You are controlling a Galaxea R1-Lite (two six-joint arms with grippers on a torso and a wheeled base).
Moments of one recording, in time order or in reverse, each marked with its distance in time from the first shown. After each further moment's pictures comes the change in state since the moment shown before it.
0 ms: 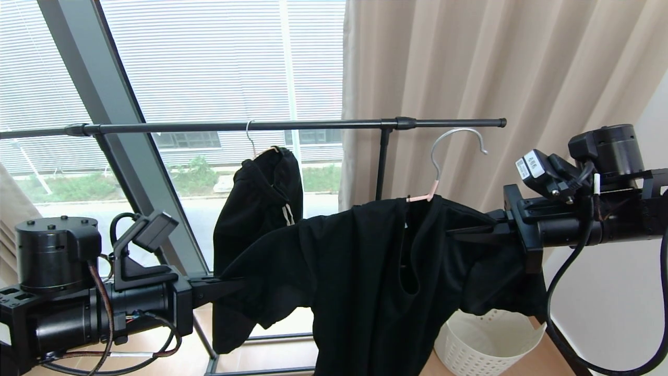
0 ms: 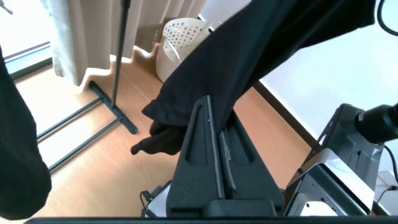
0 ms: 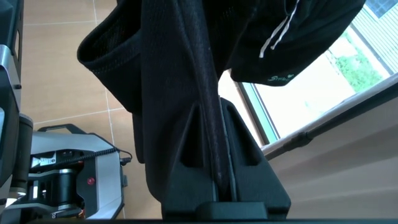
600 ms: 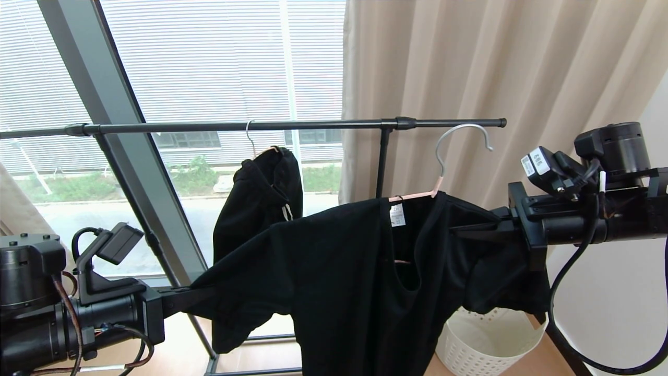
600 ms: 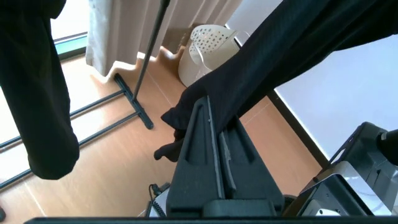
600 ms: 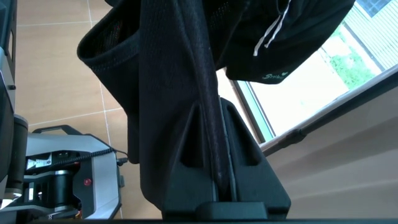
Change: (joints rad) left arm 0.130 -0.050 0.084 0.001 -0.001 0.001; right arm -0.009 -0.009 -0.002 0.000 0.000 0.000
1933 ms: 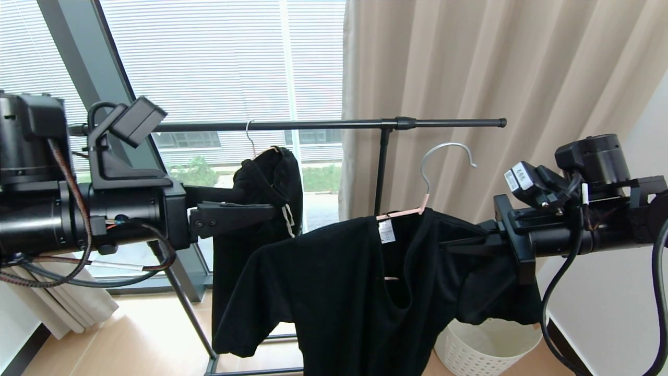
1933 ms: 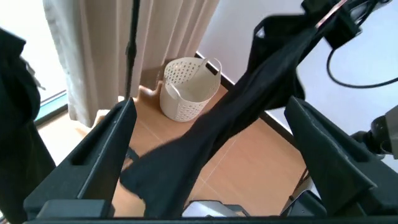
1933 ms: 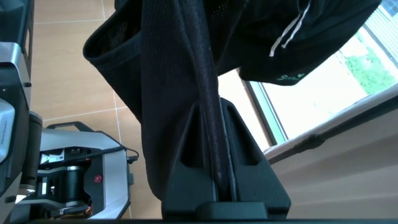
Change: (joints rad) left arm -0.229 -0.025 -0.592 0.438 -0.009 0.064; right arm 0.056 0.021 0.030 0.002 -0.001 -0.006
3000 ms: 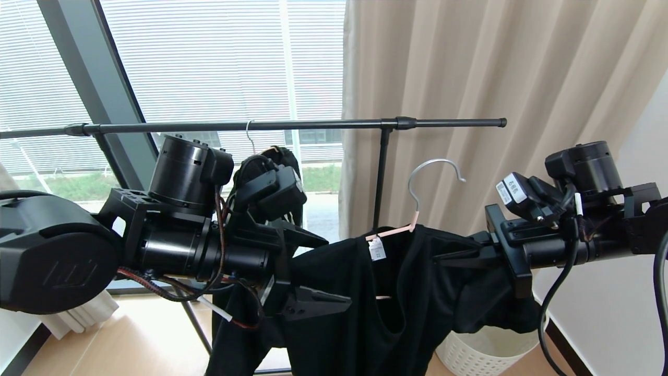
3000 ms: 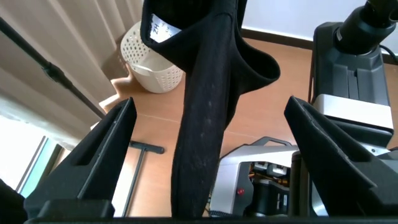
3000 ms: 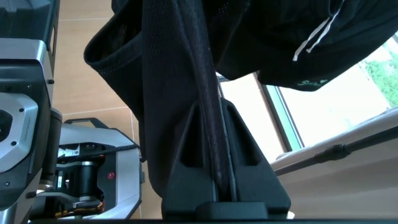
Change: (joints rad) left arm -0.268 0.224 -0.093 0.153 0.009 0.429; right arm 0.047 -0.009 0.031 -0.002 -0.001 -0.004
